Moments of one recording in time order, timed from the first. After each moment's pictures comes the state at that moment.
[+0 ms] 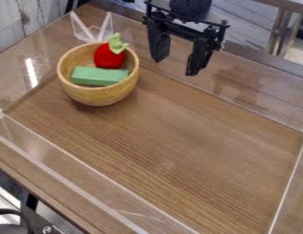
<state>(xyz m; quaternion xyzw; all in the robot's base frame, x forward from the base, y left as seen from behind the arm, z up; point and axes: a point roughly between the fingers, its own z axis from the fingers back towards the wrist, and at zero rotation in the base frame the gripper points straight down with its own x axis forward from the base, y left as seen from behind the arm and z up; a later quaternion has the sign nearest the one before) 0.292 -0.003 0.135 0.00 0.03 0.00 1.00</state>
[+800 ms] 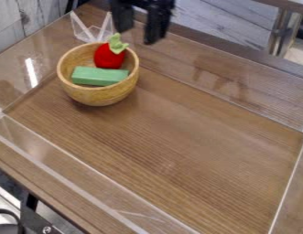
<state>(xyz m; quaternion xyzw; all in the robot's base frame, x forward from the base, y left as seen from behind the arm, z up) 0.281 0.073 0.160 -0.01 0.03 -0.02 1.00</state>
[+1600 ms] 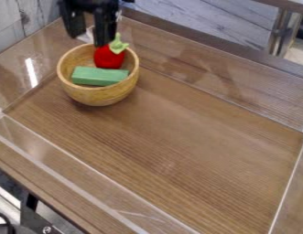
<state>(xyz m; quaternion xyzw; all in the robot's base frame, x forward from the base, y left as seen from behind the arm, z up) 0.272 0.132 0.129 -0.02 0.04 0.01 1.00</state>
